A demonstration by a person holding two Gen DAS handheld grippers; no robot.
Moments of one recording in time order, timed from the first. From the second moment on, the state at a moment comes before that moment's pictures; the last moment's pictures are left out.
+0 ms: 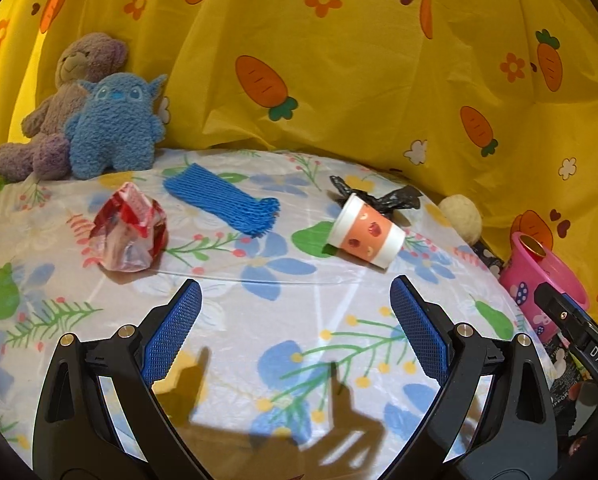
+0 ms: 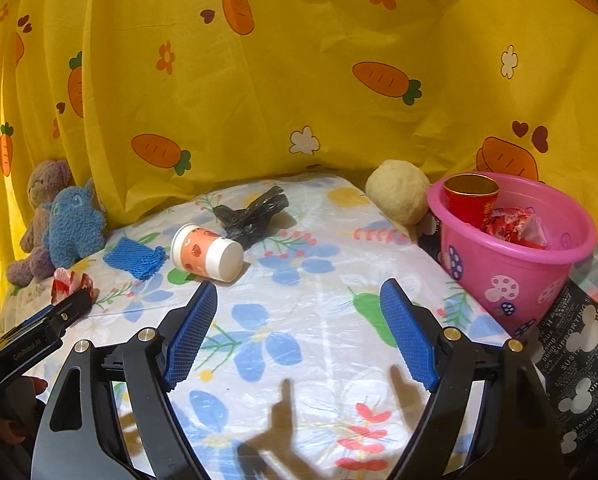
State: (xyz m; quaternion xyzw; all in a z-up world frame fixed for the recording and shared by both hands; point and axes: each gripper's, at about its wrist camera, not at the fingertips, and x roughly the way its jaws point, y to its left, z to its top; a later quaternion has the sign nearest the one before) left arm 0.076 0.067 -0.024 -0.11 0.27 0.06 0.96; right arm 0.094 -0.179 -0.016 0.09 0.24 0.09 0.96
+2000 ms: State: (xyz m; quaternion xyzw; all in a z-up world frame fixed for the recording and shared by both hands) left arm 0.154 0.216 -0.074 -0.20 0.35 0.08 0.91; right arm 0.267 -0.034 -0.058 0.06 0.38 0.09 0.92
